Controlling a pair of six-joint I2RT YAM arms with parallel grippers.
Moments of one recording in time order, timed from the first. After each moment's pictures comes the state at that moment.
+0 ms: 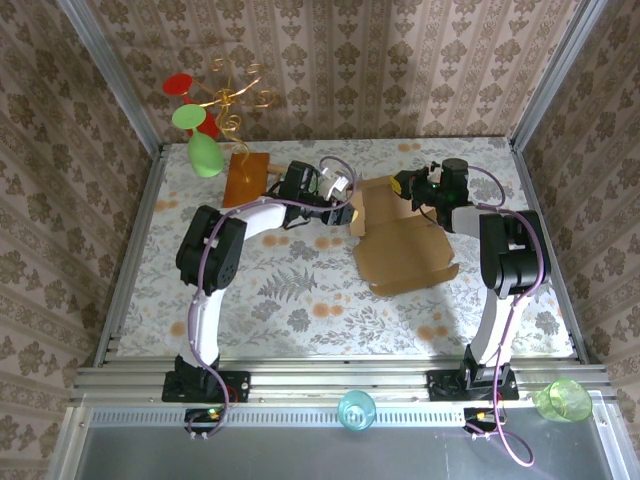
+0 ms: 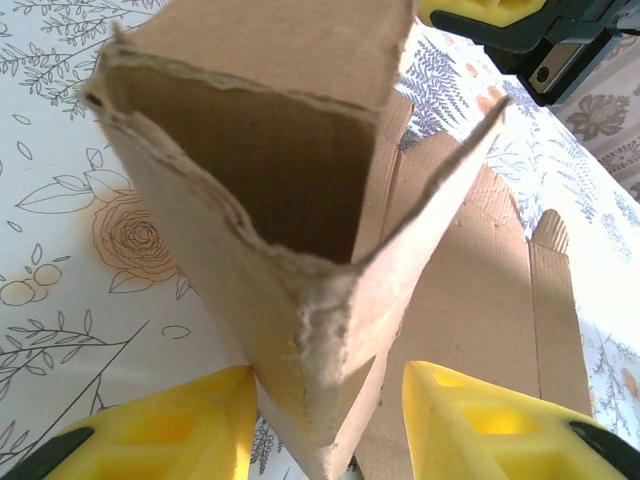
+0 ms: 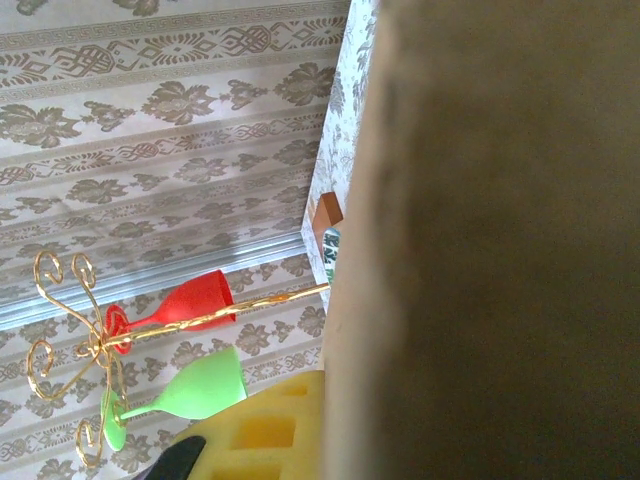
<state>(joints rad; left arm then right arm) -0.55 2.14 1.45 0.00 0.76 -0.08 0.02 1.95 1.09 0.50 -0.69 1.41</state>
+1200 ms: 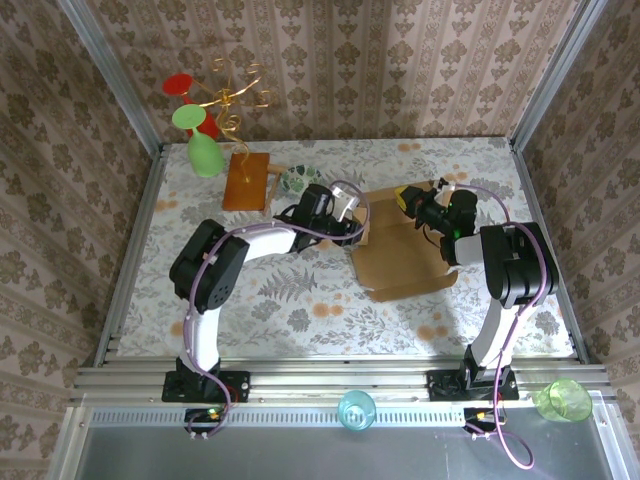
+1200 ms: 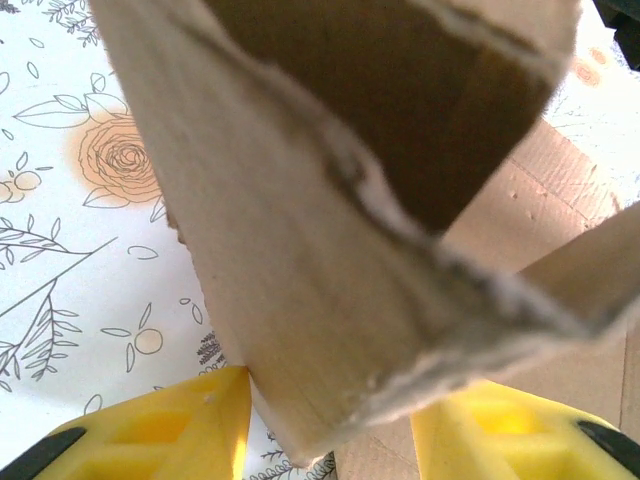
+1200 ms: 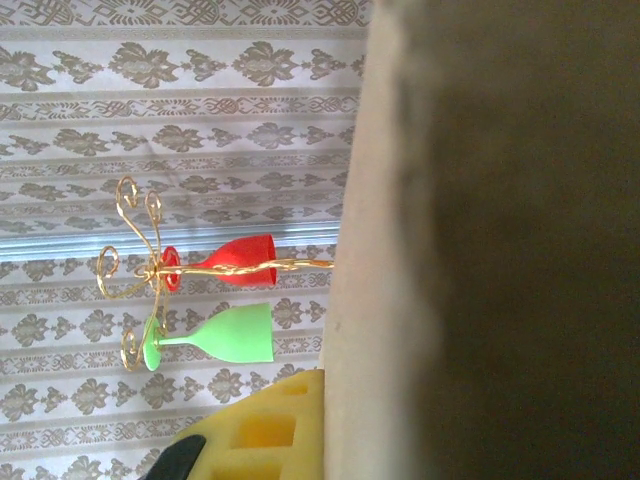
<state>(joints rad) -0.70 1.99 1.22 0.13 0.39 -0.15 0.02 1.87 0.74 1.03 -0.69 1.47</state>
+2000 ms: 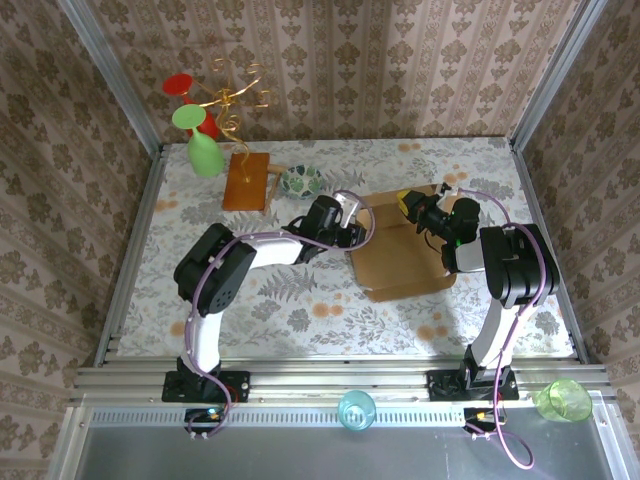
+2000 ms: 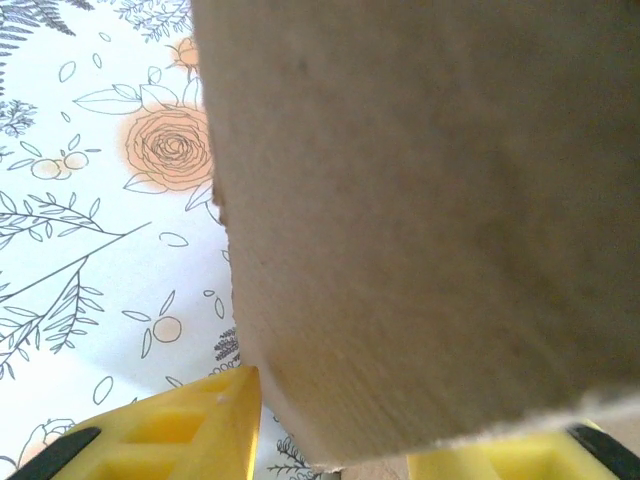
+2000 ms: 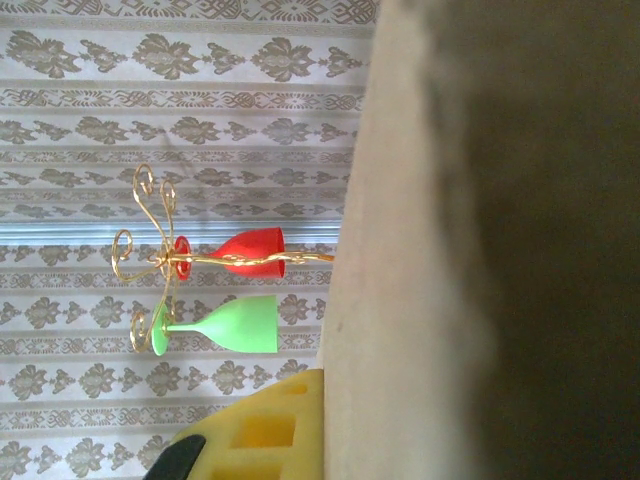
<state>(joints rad) -0.77 1.99 1.16 0.23 0.17 -0.23 0.01 1.87 0.67 1.15 -0.69 1.47</state>
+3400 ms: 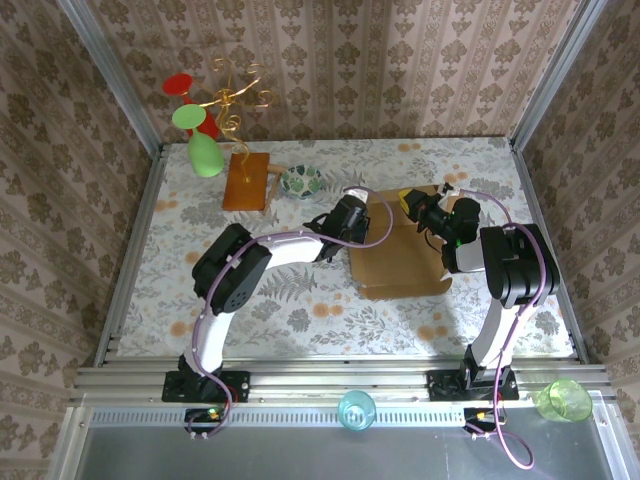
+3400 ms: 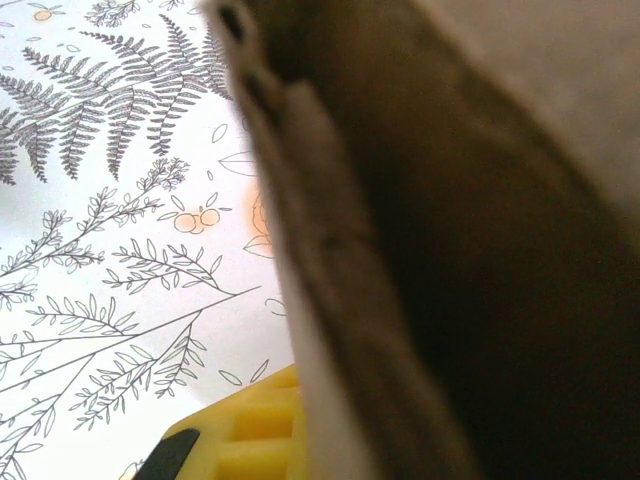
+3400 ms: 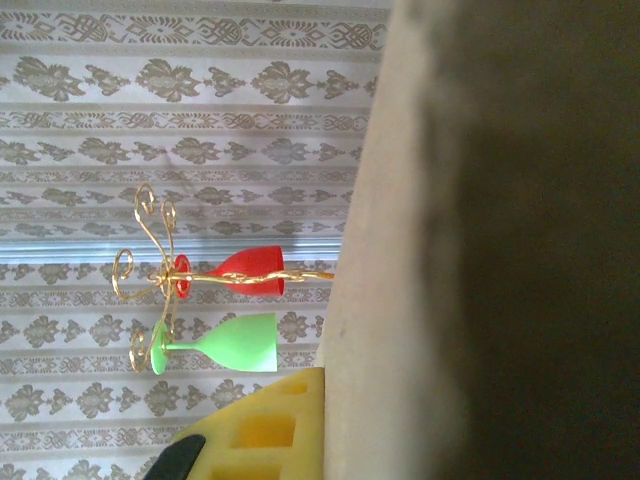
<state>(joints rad) -0.86 2.09 1.35 0.09 -0.25 -0.30 0.01 1.87 0.67 1.15 -0.65 1.47</state>
